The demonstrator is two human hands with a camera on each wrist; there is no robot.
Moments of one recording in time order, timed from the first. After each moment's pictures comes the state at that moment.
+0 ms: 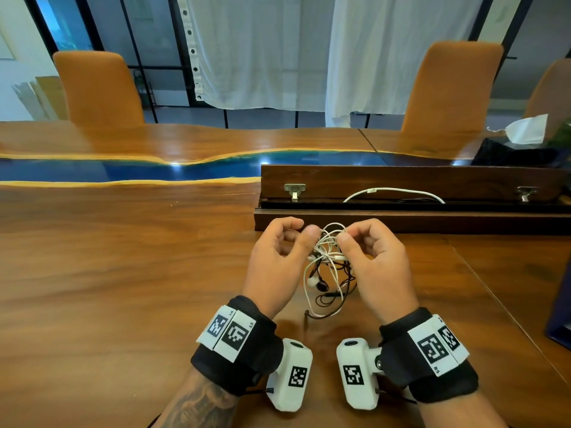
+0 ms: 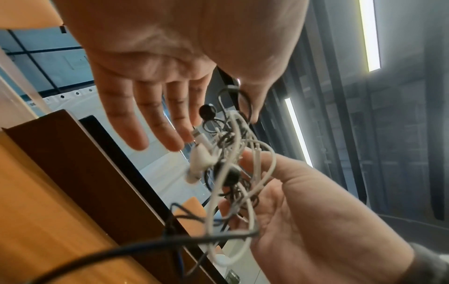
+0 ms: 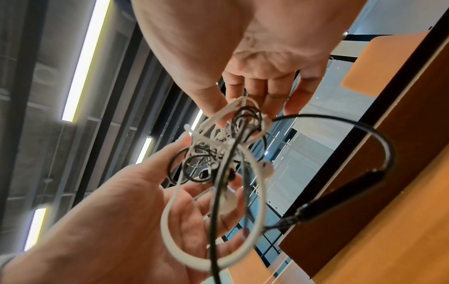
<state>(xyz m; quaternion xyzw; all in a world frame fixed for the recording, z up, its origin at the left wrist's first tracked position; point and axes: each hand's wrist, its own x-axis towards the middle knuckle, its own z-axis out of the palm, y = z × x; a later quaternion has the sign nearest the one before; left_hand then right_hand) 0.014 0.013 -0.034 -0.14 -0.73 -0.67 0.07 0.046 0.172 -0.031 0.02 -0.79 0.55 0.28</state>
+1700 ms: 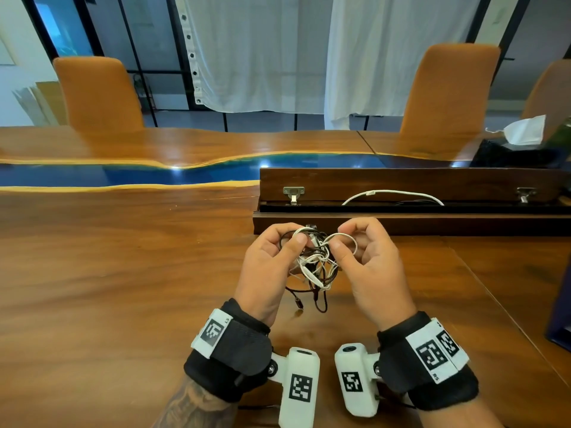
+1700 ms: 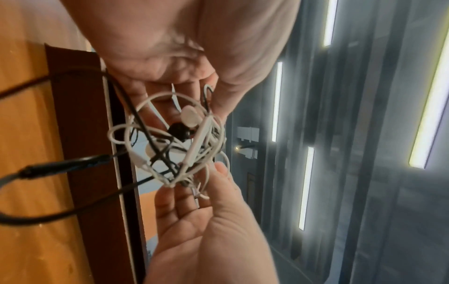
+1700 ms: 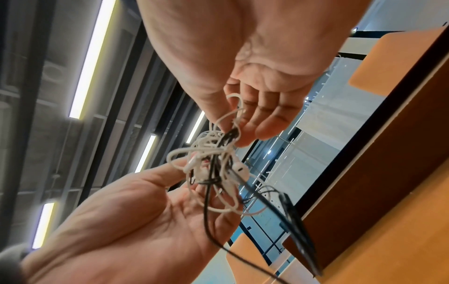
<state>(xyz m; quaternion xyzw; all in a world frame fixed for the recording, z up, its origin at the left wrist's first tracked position) 0.016 0.012 -0.028 -0.13 -0.58 -0.80 -0.02 0.048 0.167 -0.029 0.06 -0.76 0.60 0.25</state>
